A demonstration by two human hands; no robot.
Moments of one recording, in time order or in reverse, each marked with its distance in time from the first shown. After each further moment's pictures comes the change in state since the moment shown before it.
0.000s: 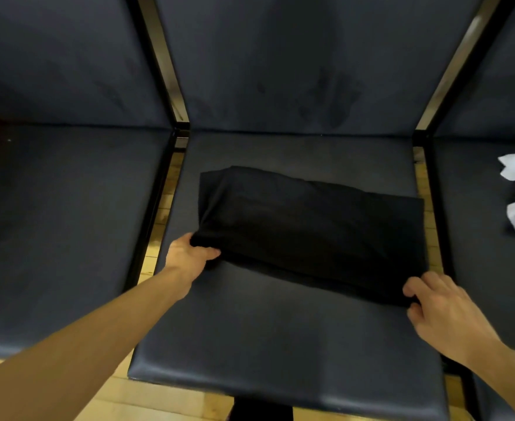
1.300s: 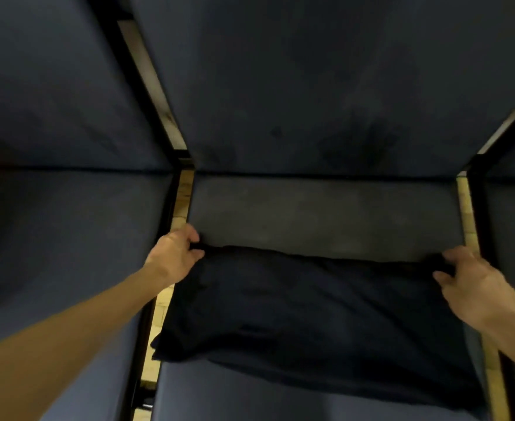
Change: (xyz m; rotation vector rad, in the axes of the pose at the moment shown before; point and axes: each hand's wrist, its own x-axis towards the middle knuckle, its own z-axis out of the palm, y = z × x) left_hand 0.099 0.085 -0.052 0.712 -0.037 0.261; right_hand 0.159 -0.018 -0.045 0.325 -0.345 0.720
